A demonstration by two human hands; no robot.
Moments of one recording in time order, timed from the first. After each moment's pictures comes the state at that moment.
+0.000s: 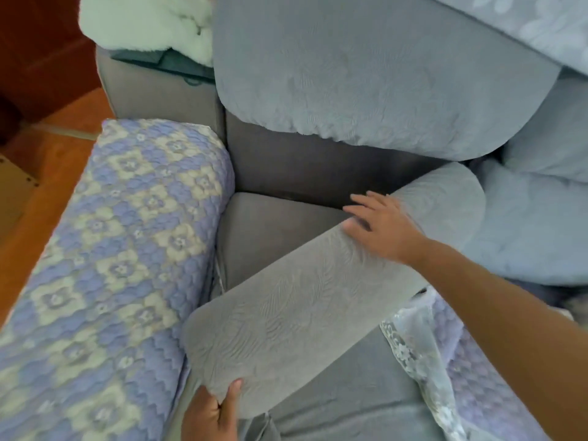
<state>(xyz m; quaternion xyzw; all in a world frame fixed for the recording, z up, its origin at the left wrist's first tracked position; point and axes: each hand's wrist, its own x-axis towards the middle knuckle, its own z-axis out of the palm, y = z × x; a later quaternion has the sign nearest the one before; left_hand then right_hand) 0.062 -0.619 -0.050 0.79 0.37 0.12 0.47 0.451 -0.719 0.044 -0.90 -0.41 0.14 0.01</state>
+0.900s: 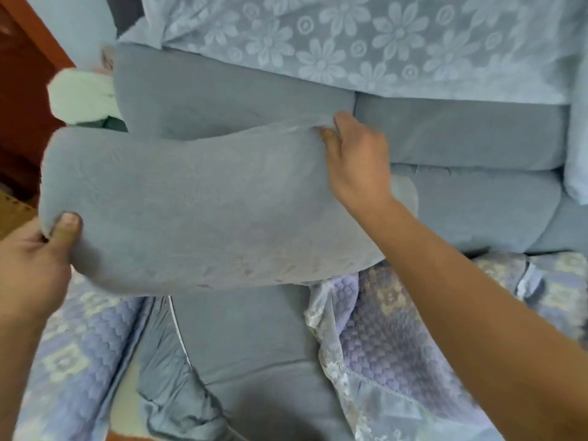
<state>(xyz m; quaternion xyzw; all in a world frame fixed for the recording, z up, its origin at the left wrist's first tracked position) 0.164 -0.624 0.207 0.71 0.44 0.34 0.43 0.487 -0.953 0.299 -0.85 -0.33 -0.18 0.38</state>
